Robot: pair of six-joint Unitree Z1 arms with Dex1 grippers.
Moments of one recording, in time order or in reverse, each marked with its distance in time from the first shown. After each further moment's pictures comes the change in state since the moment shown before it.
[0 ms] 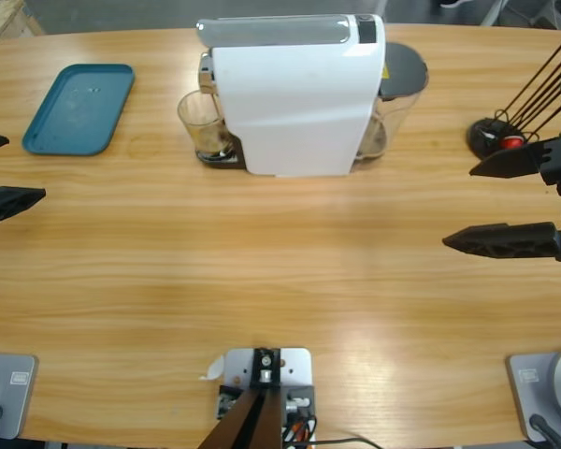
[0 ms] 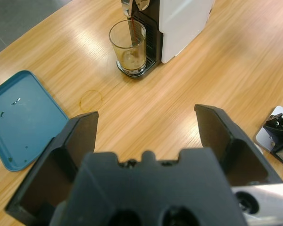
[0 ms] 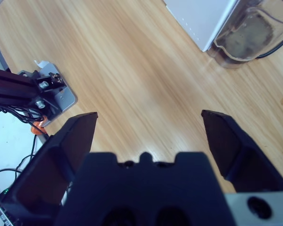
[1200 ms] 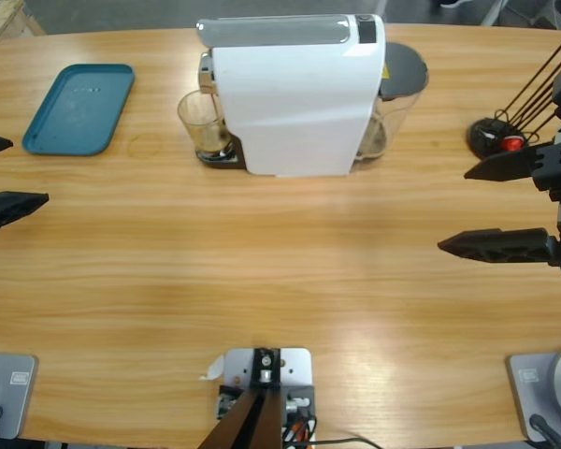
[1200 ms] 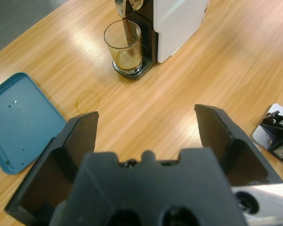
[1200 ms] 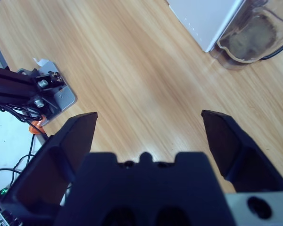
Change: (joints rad) arm 0 -0.022 0.002 0.000 0.000 0.001 0.000; arm 1 0.017 0.000 0.023 -0.030 -0.004 0.000
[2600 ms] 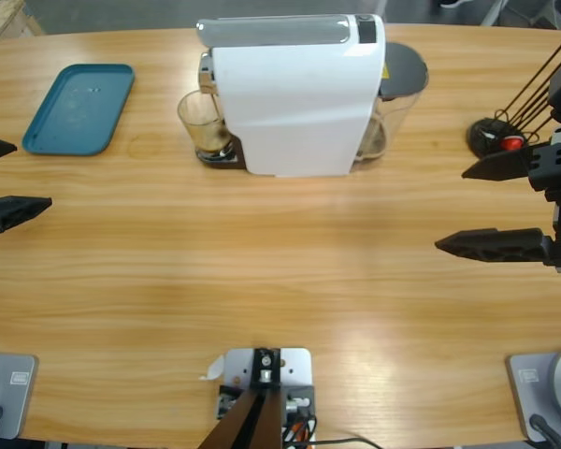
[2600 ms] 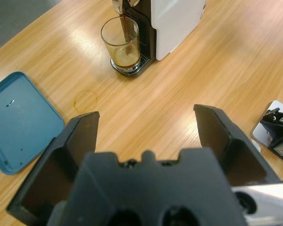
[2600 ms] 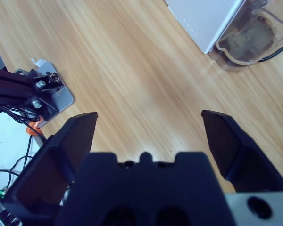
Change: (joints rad) arm 0 -0.015 0.003 0.006 -0.001 0.008 0.000; arm 1 0.006 0.000 0.012 -0.018 -0.010 0.002
